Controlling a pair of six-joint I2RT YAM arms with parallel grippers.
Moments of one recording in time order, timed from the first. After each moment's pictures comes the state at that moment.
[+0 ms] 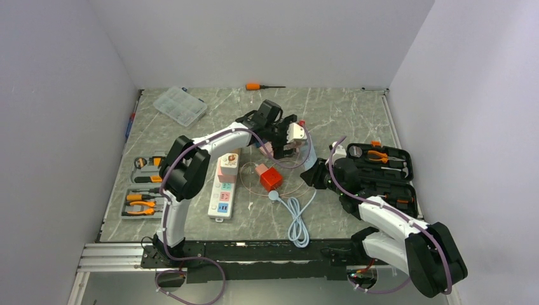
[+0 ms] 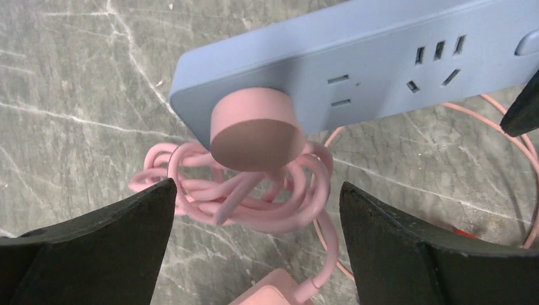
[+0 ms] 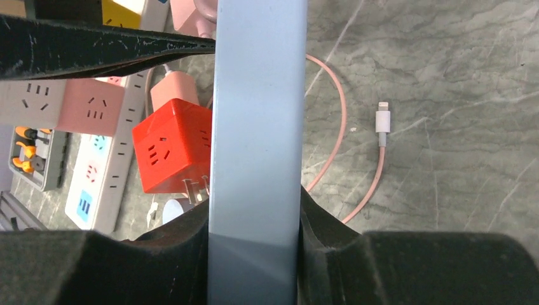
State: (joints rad) left arm -0.69 2.07 1.61 -0.28 0.55 0.82; right arm 0.41 1.03 0.31 0.24 -0.17 0.58
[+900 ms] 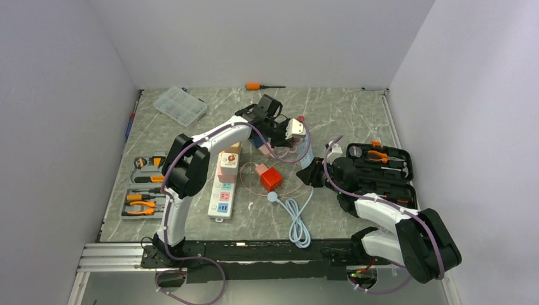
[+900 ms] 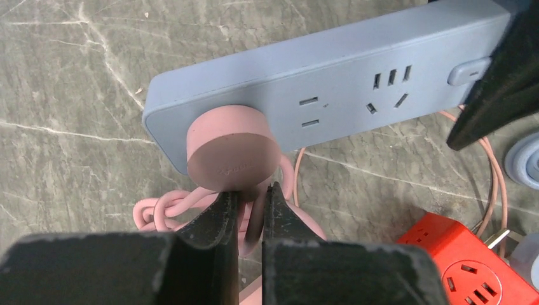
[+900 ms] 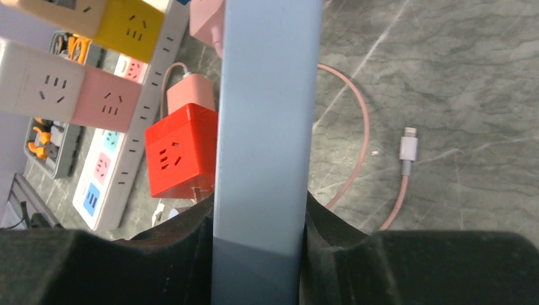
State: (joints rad) left arm -0.67 2.11 1.75 -0.47 0.67 0.85; right arm 0.40 1.15 0.29 0.44 -0.25 0.56
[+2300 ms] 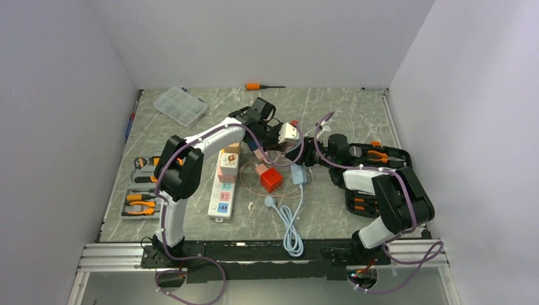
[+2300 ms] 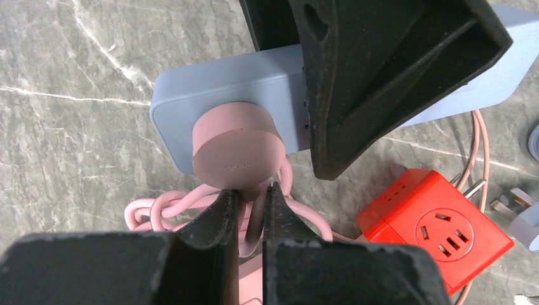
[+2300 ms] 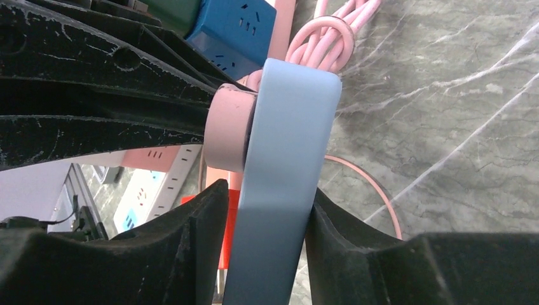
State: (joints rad) left arm -0.64 2.04 1.65 -0.52 0.65 0.90; right arm 0.32 1.54 0.56 0.62 -0.53 0.55
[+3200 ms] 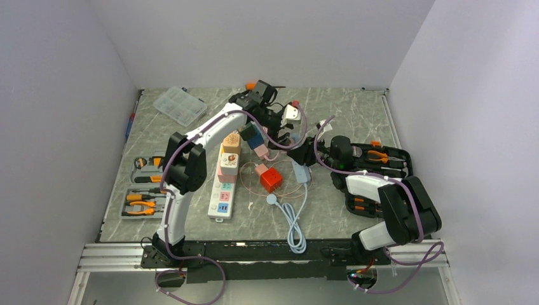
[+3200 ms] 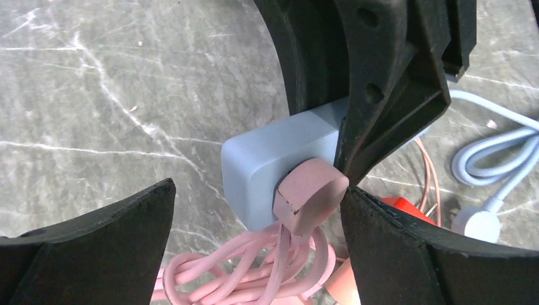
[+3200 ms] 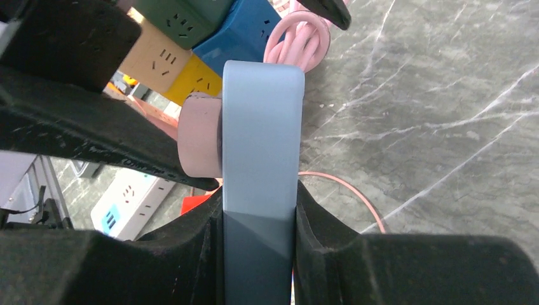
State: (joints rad) left arm -0.61 2.13 1.93 -0.69 0.82 0.85; right arm 0.34 1.45 0.52 0.67 -0.51 0.43
